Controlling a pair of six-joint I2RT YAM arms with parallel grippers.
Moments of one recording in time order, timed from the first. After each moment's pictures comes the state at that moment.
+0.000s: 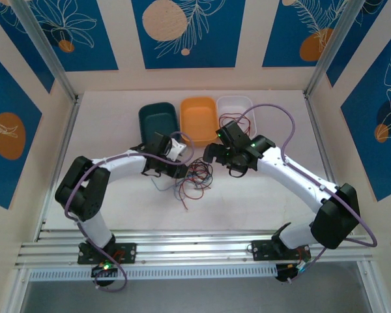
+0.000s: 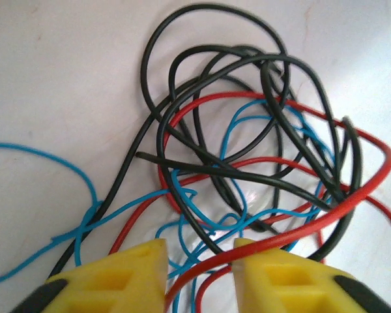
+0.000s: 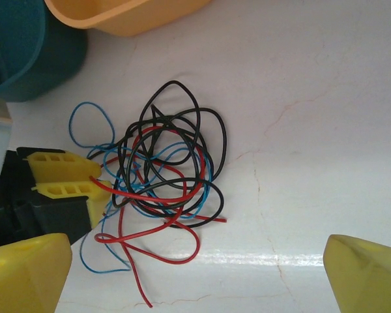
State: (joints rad) left arm -0.53 1.72 0.98 -0.27 0.47 -0.10; right arm 0.67 1.39 1.18 -0.85 0.06 0.86
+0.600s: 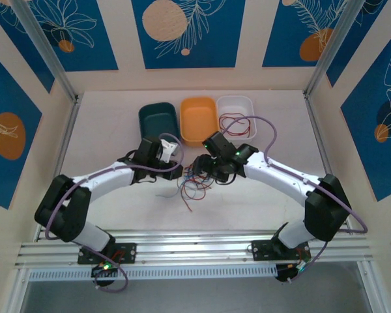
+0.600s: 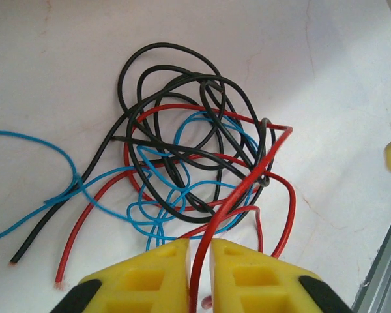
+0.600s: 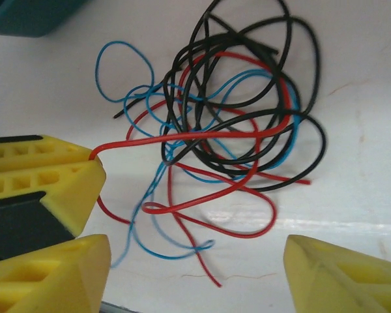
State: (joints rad) left arm -0.53 1.49 0.79 -0.14 0.48 -0.29; right arm 0.77 1.48 1.10 -0.68 -0.09 1.01
